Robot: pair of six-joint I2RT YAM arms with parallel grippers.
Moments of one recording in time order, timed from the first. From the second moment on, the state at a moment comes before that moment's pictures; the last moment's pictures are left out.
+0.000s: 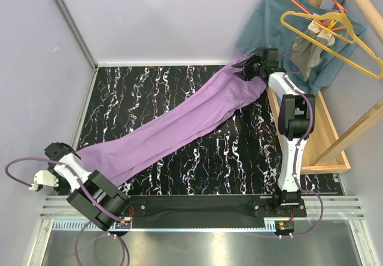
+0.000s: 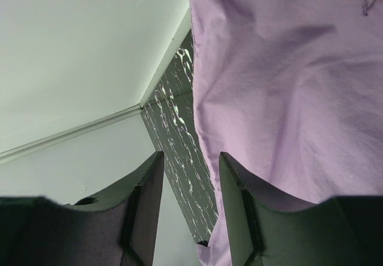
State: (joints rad) left arm 0.92 1.08 0.60 -0.84 -0.47 -0.96; right arm 0.04 2.27 1.85 -0.15 -0.46 1.18
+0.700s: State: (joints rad) left arm 0.97 1.18 0.63 -0.76 -0.48 -0.89; right arm 0.04 2.27 1.85 -0.14 -0.47 1.20
